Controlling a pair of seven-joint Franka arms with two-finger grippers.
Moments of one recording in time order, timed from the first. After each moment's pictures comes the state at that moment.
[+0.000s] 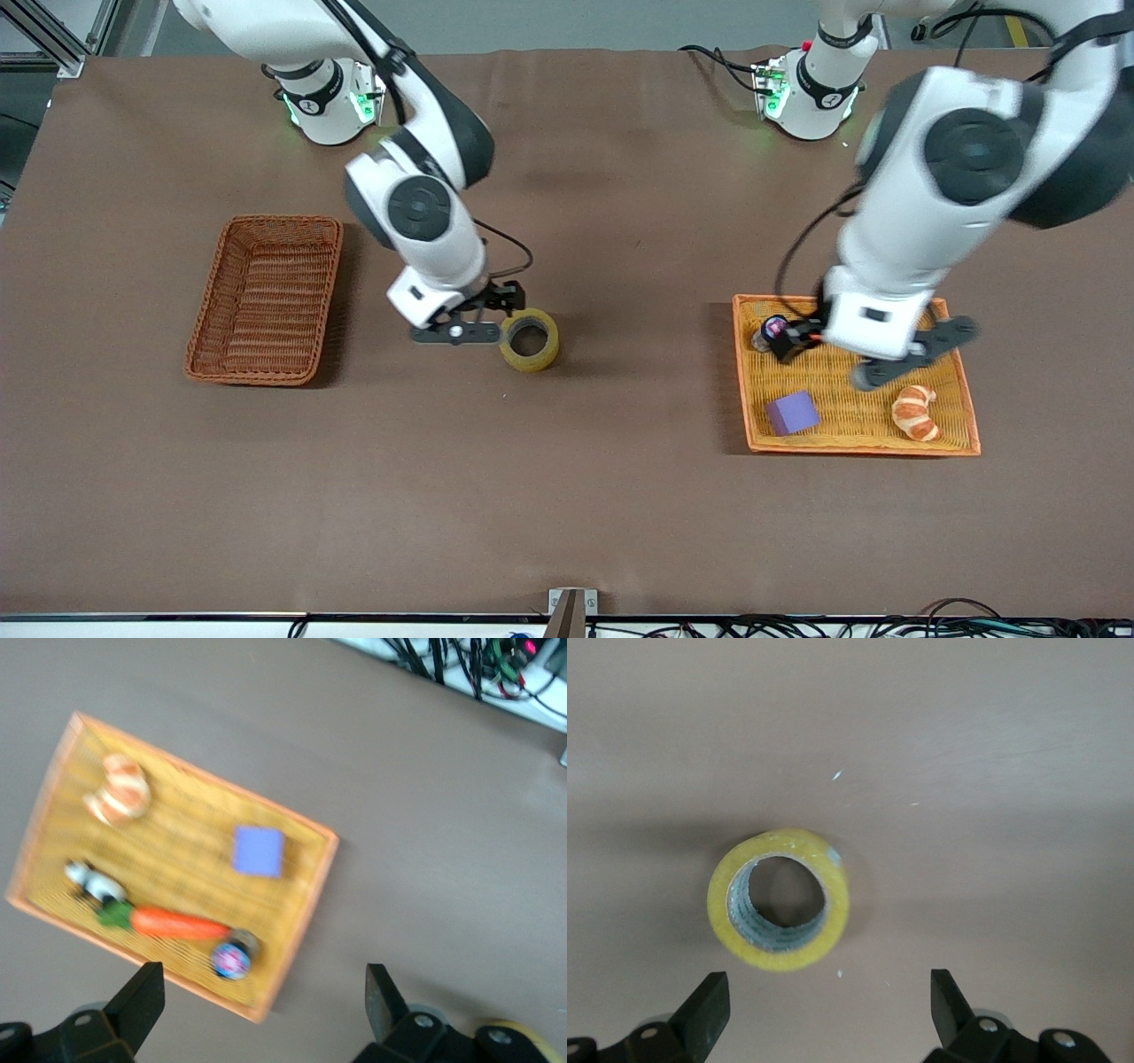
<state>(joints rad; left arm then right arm) -0.09 0.34 -0.28 -1.31 0.19 1.72 -0.73 0.39 0.52 0.29 -1.64 -0.14 2.11 0.71</state>
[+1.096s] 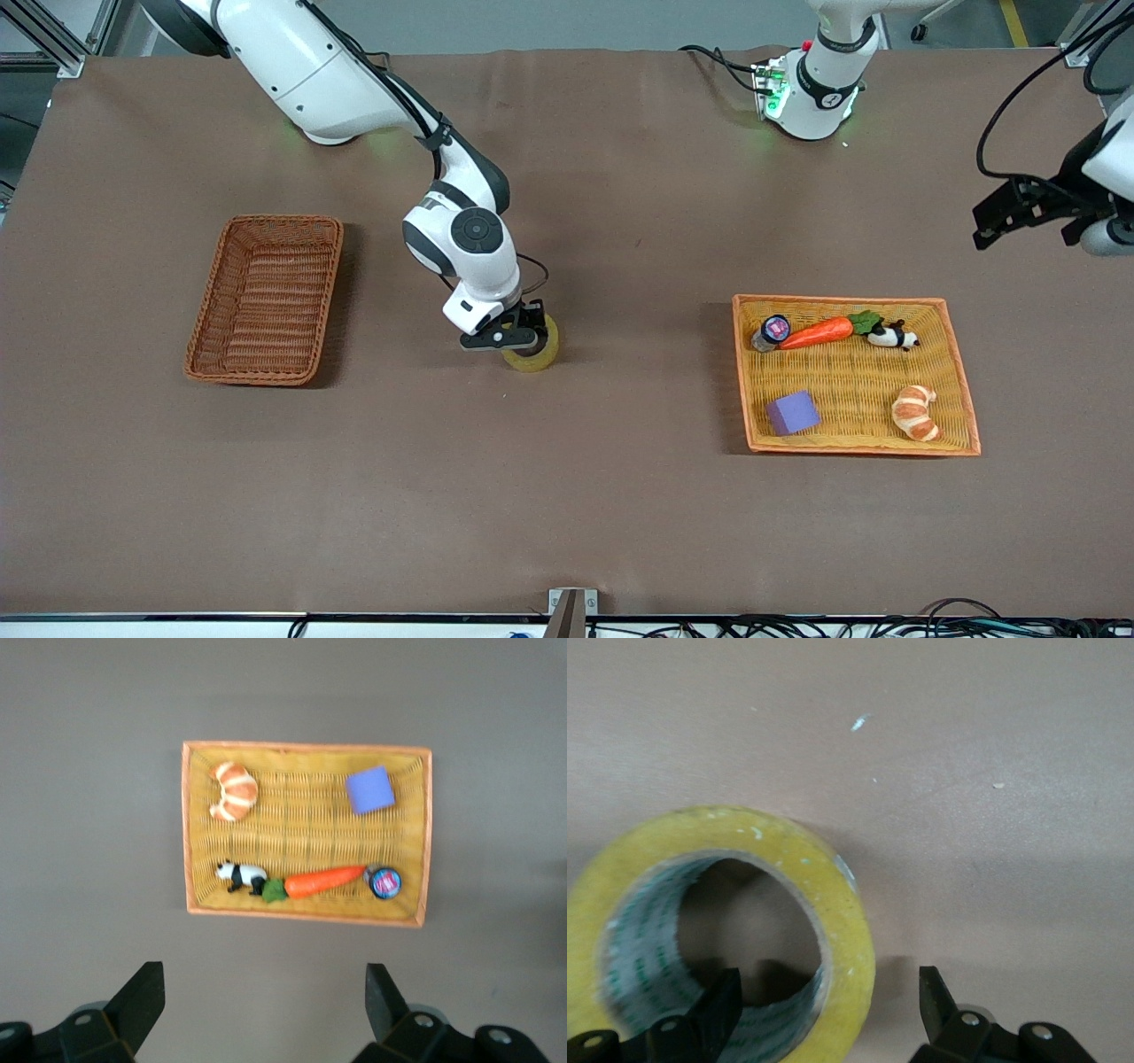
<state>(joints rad) 0.04 -0.02 -0.13 -1.54 0.05 1.56 -0.08 0.41 0.67 0.29 -1.83 -0.42 2.51 0.91</state>
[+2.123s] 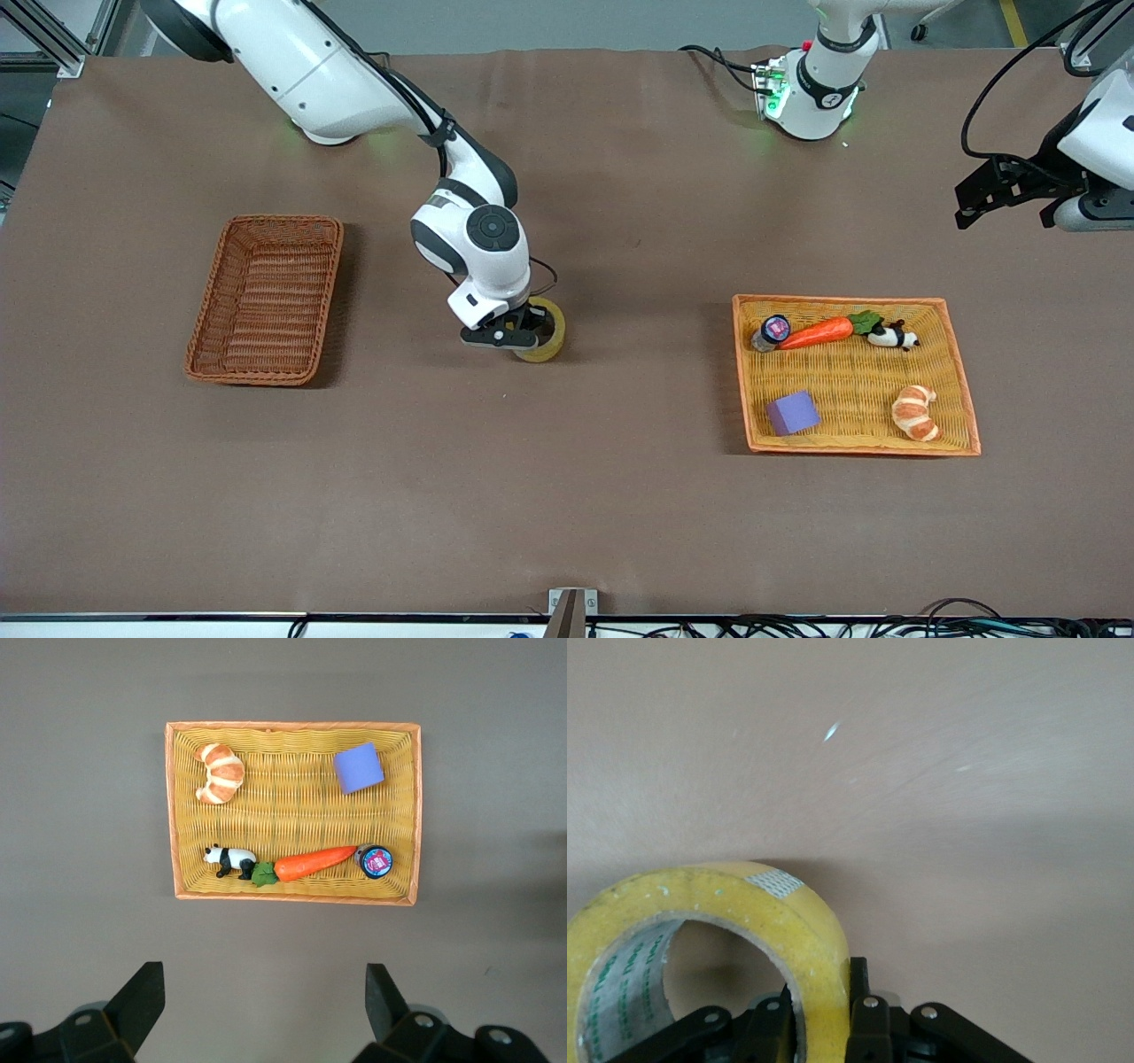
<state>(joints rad) -0.01 -0.06 -0.09 -1.61 0.03 1.58 -0.08 0.30 0.64 0.43 -1.74 -0.44 2.28 1.07</state>
